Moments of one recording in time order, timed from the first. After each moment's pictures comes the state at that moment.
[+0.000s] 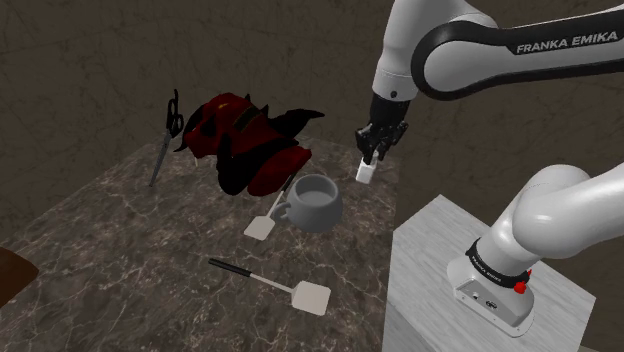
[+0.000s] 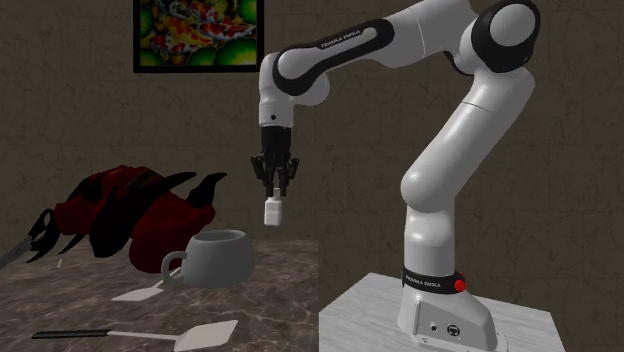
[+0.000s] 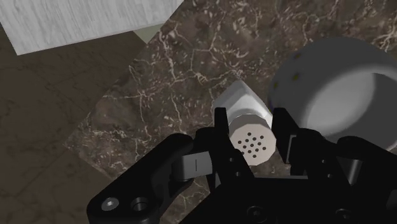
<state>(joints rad) 0.12 -0.60 0.31 -2.50 0.19 1.91 0.51</state>
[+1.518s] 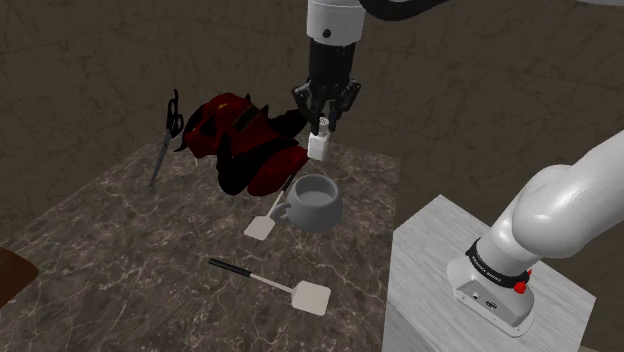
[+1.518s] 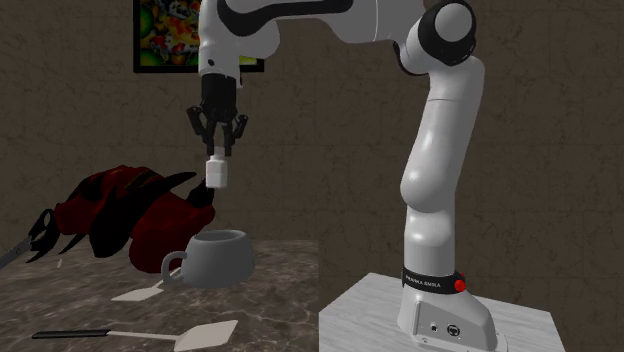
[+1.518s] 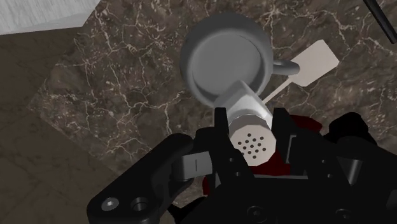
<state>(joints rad) 0.11 -0.25 0.48 -1.93 0.11 1.71 0.76</state>
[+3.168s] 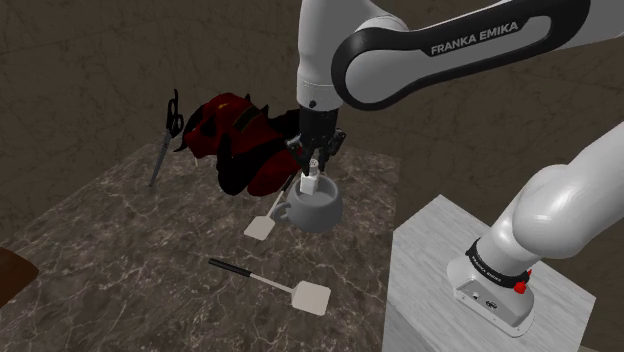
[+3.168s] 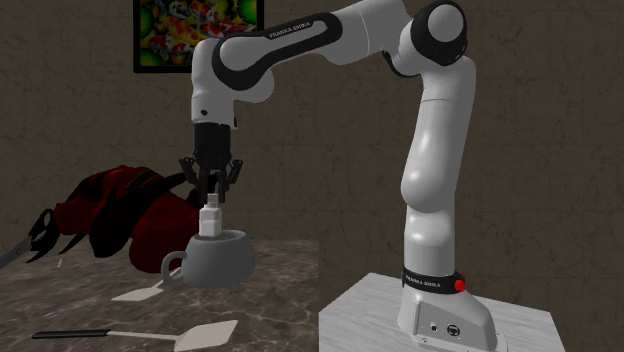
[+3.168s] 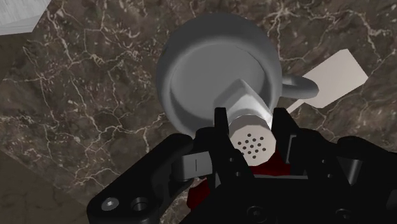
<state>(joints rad) 0.13 -0.18 0.52 -2.15 0.10 1.99 0.80</state>
